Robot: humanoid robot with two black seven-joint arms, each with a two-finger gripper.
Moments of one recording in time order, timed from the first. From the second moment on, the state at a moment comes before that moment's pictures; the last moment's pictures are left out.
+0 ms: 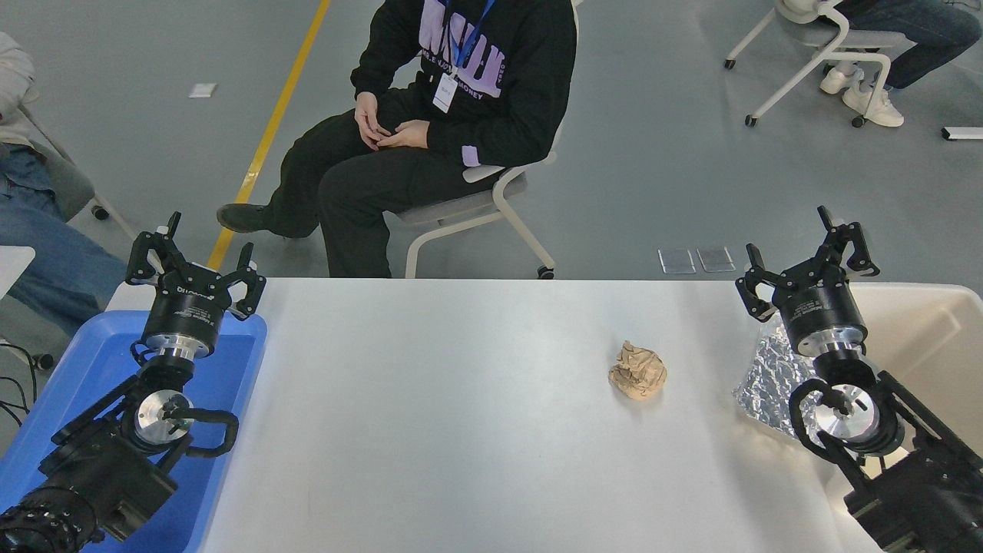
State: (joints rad) left arm -0.58 0.26 -0.89 -0.46 -0.07 -0.58 -0.51; right arm 0.36 -0.28 1.15 0.89 -0.24 0.19 0.37
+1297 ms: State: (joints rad) left arm -0.58 0.25 -0.90 -0.46 -0.07 -0.57 -0.51; right arm 0.41 -0.36 1.00 0.85 -0.23 0.12 0.30
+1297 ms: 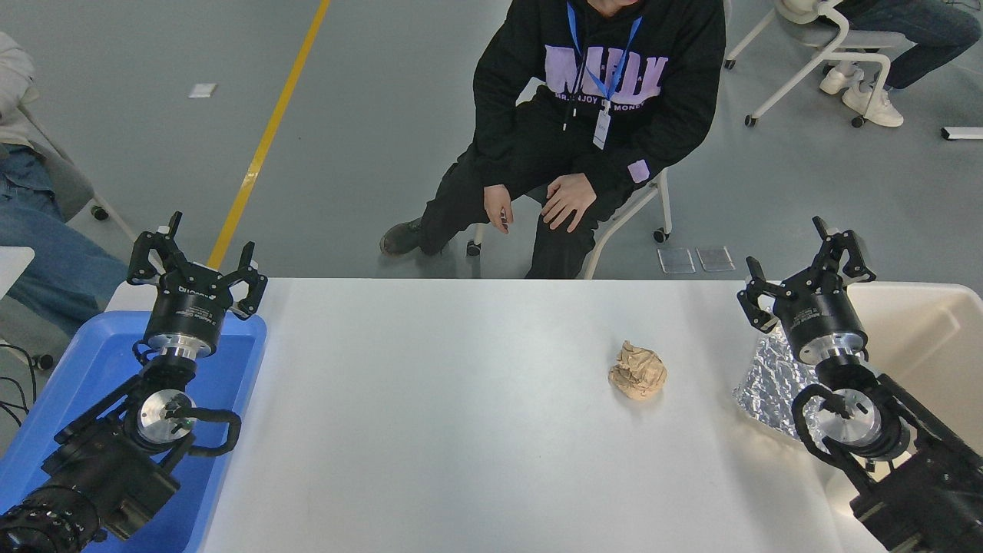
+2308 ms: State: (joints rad) left arm -0.58 0.25 -0.90 -0.46 -0.07 -0.58 -0.51; right arm 1.63 -0.71 -1.23 0.93 -0.02 0.48 0.24
